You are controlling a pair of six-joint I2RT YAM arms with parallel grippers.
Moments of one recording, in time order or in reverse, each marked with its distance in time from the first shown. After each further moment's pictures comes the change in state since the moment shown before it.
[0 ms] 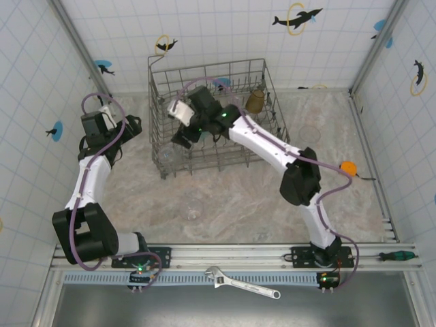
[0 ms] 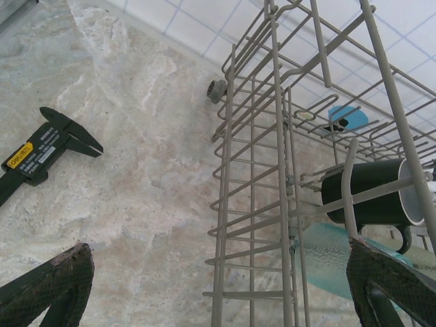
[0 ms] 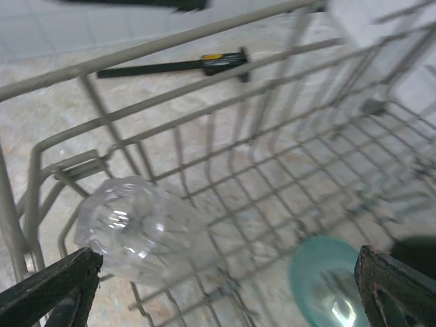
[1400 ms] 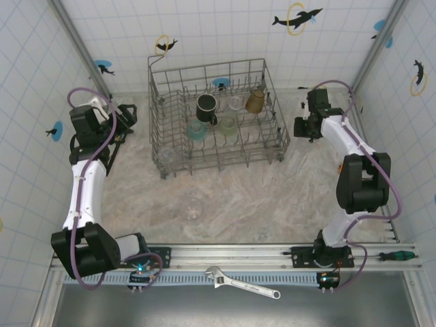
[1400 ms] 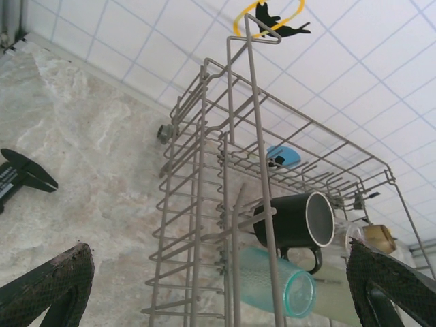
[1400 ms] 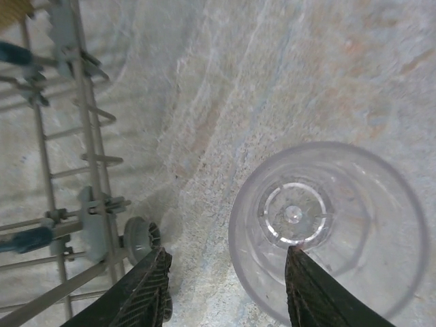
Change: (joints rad) left arm 0.000 -0.113 0.088 -0.048 0.063 -0.117; right arm -0.737 -0.375 -0.763 -0.015 0.208 0.466
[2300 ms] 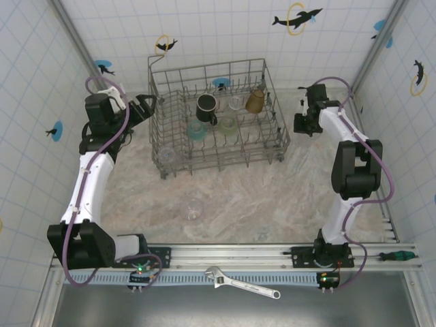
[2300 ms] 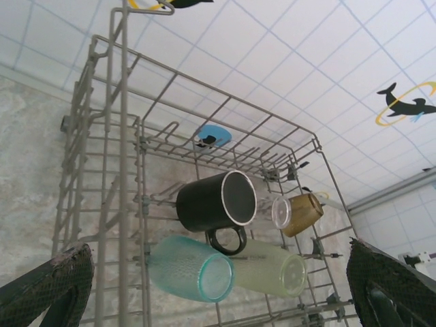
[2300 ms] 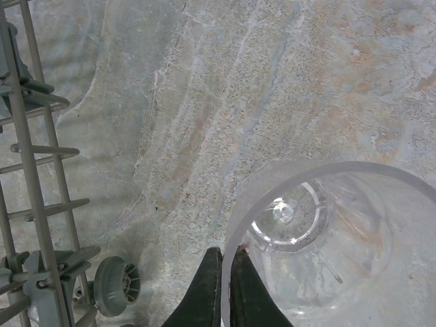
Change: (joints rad) left arm -0.179 0.053 0.110 -0.005 0.023 -0.044; right arm -0.026 0.150 0.156 -0.056 -0.012 -0.019
